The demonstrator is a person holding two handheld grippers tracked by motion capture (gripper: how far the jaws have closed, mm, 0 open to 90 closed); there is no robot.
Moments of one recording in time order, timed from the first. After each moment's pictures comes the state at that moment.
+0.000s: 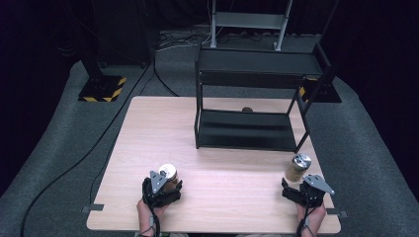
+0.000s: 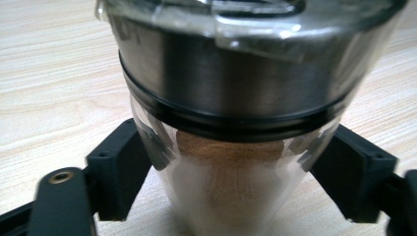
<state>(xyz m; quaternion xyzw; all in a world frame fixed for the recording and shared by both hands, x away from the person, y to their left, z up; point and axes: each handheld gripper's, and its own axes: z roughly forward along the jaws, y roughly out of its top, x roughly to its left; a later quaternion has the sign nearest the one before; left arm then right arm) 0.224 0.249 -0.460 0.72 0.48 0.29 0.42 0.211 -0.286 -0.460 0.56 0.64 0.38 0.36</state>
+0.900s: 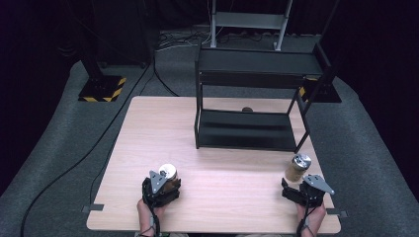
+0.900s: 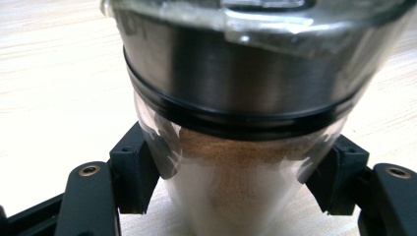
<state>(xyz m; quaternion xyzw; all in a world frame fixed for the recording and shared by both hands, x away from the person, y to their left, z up) 0.224 0.249 -0.461 0.71 0.49 0.29 0.42 0.212 -0.286 -0.460 0.56 0.64 0.38 0.36</state>
